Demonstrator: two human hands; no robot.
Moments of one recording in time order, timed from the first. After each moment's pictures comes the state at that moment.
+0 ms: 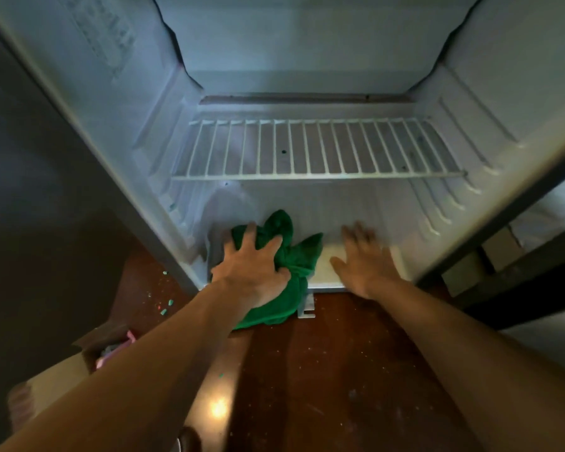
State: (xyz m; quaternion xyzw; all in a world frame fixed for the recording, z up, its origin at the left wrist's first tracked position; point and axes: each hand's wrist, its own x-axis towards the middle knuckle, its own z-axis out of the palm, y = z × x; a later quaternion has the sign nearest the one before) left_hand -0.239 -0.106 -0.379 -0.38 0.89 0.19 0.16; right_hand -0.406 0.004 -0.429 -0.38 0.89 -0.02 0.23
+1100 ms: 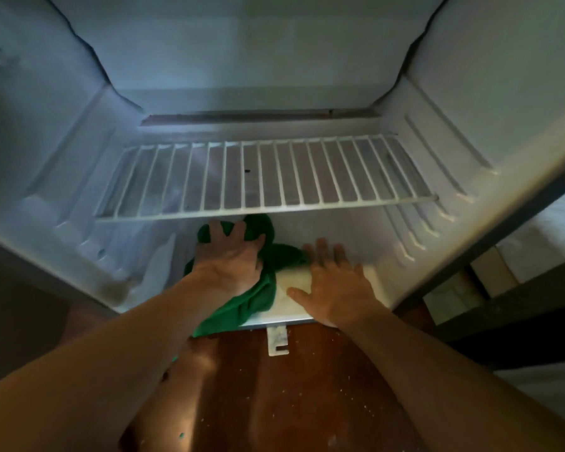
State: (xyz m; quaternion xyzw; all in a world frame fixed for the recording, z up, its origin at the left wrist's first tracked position) left_hand -0.309 -0.154 -0.410 -0.32 0.93 0.02 0.18; right_hand -0.409 -0.004 -0.430 -0.43 0.88 0.04 0.21
